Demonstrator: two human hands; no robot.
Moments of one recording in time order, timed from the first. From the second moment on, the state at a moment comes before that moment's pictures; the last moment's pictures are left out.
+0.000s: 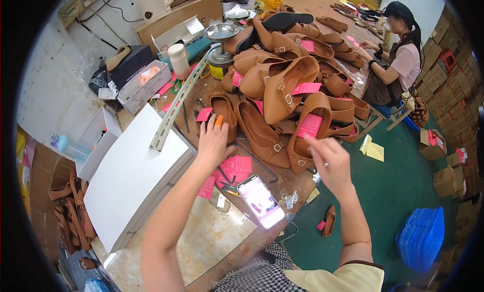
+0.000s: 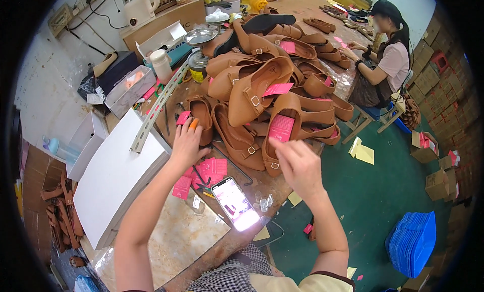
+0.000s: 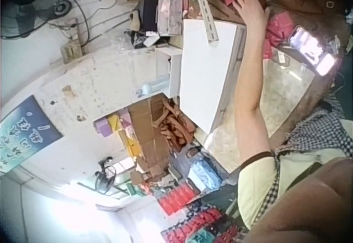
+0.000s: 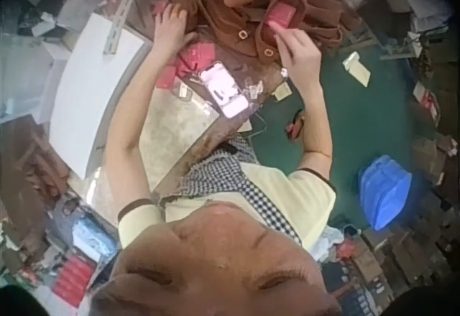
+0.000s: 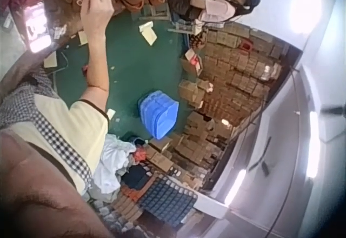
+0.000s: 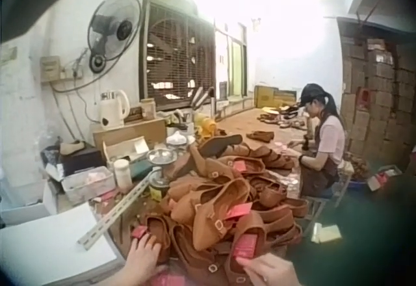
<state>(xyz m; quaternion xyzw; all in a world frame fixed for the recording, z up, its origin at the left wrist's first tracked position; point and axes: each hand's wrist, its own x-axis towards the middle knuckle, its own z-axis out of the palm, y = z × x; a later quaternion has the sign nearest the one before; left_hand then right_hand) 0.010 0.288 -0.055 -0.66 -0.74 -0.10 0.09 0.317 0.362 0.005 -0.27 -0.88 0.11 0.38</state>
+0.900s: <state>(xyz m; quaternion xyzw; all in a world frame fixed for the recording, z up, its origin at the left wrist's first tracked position) 0.159 -0.179 -0.077 -0.44 -0.88 -0.19 -0.04 0.158 0.140 -0.112 0.18 -0.97 0.14 0.10</state>
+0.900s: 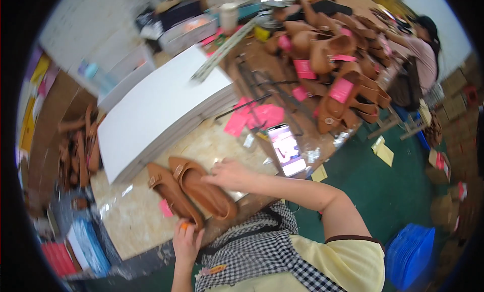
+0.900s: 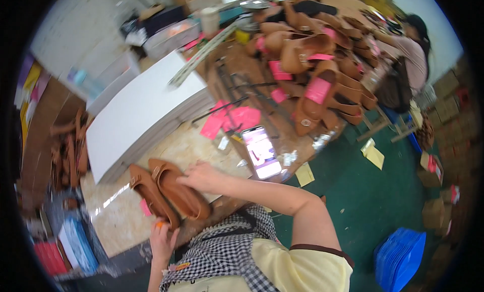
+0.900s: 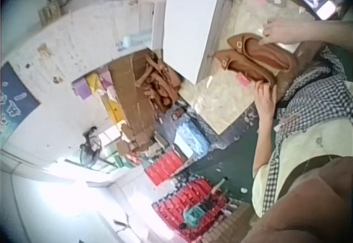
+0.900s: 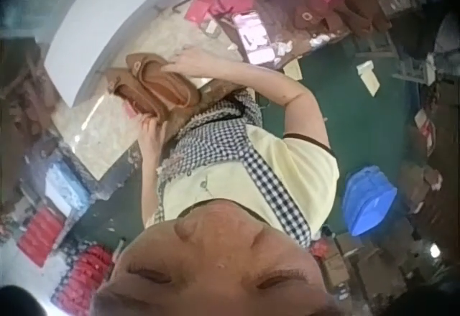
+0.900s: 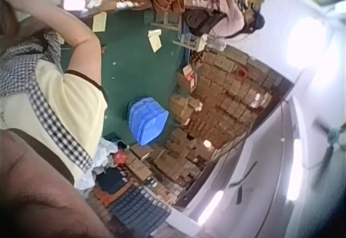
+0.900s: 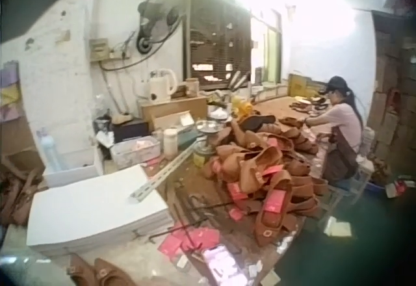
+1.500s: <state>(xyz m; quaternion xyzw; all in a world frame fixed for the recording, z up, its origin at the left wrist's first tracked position) 0.146 -0.120 -0.080 -0.53 -0.83 -0.16 -0.07 0.261 0.359 0.069 -0.18 -0.97 -0.17 0.03</state>
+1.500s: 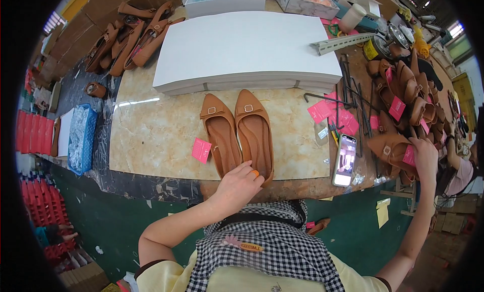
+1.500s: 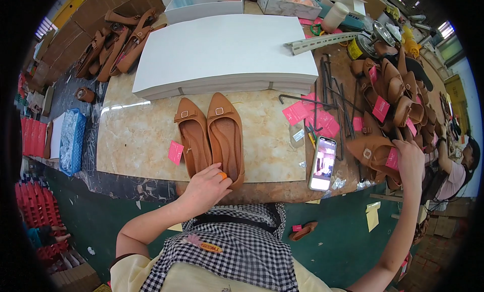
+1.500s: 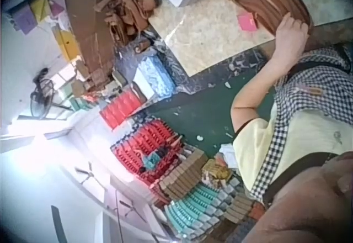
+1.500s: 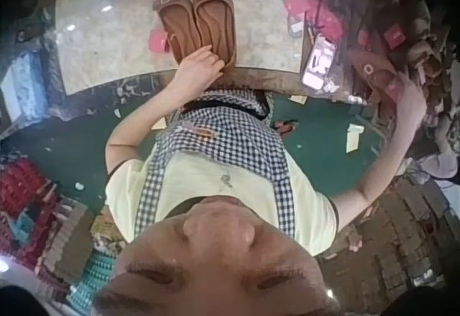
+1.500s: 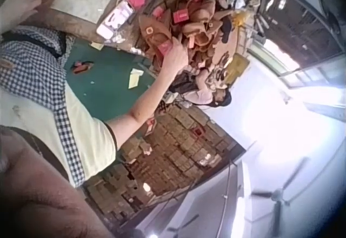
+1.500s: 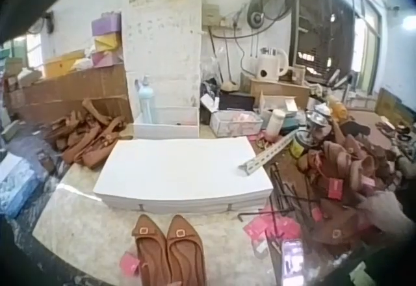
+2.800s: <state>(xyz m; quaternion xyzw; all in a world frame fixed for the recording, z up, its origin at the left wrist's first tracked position) 0.057 -0.040 0.017 -0.57 -0.78 -0.26 -0.08 0.179 0.122 -0.054 -0.19 -0.37 0.91 0.10</state>
